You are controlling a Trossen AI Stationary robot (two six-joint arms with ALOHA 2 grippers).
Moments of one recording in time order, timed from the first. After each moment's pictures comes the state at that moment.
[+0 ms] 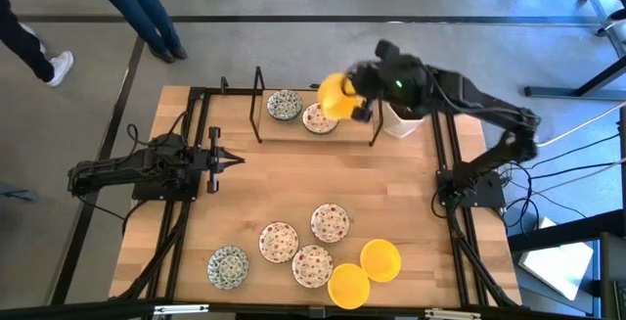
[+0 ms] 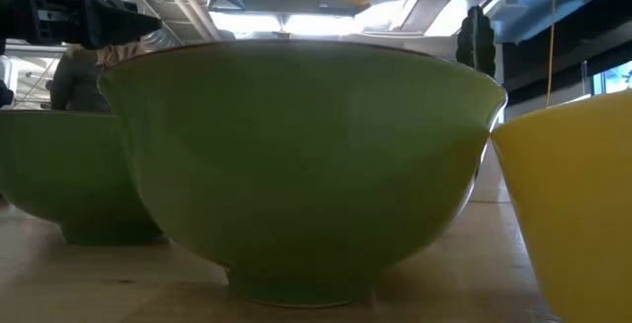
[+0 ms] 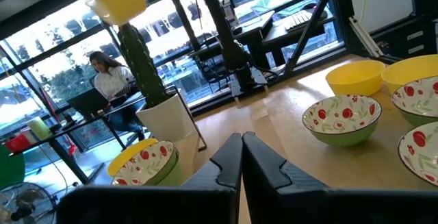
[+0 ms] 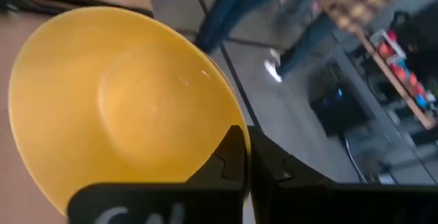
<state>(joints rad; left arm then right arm) 0.17 0.07 0.15 -0.07 0.14 0.41 -0.20 1.46 1.86 -0.85 0.51 -0.39</state>
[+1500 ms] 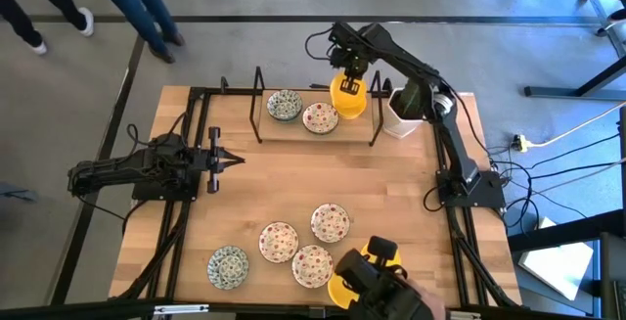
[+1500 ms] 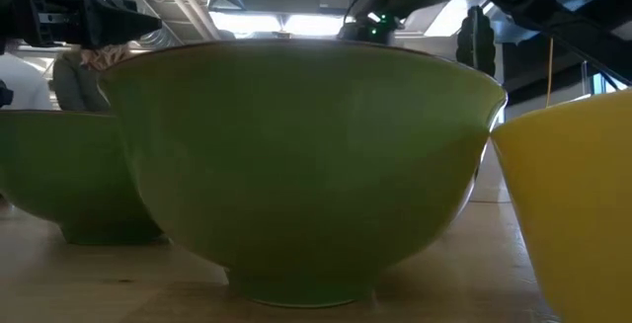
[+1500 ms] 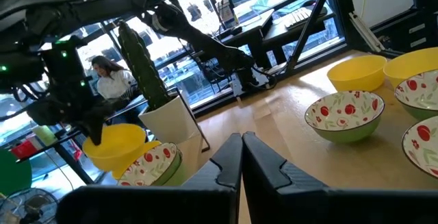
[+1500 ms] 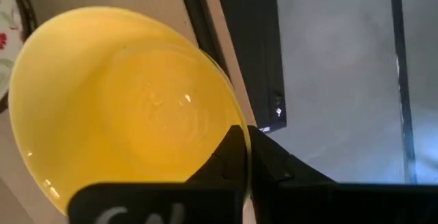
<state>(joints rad) 0.17 0.07 0.15 -0.07 0.14 0.44 -0.72 2.20 2.35 -1.39 0.19 -0.45</state>
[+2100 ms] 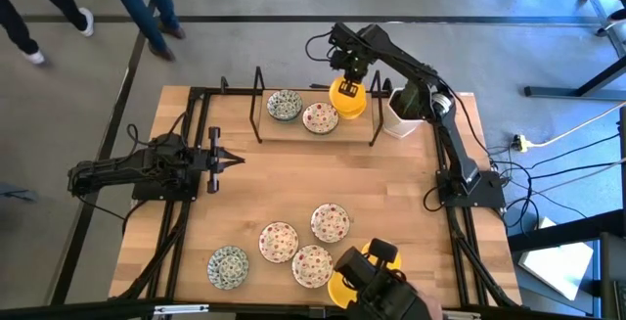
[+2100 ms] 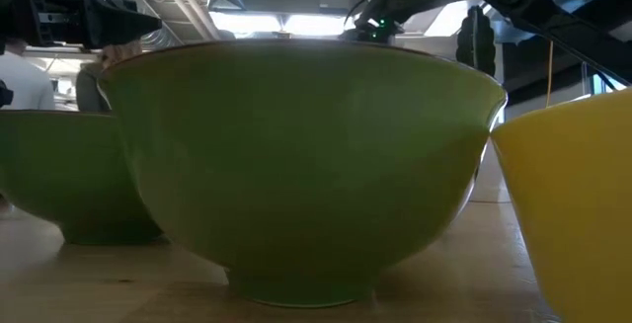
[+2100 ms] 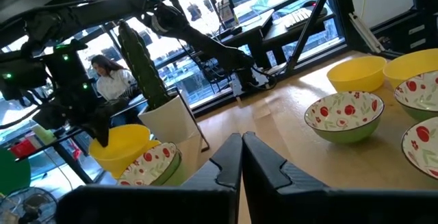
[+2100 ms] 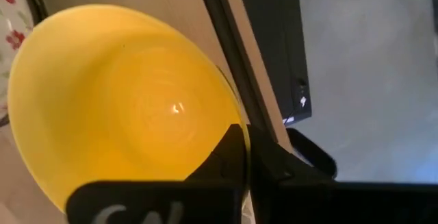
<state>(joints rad) 0.17 0.07 0.15 -0.07 0.14 0.43 -0.73 2.22 2.33 -1.42 0.13 -0.37</state>
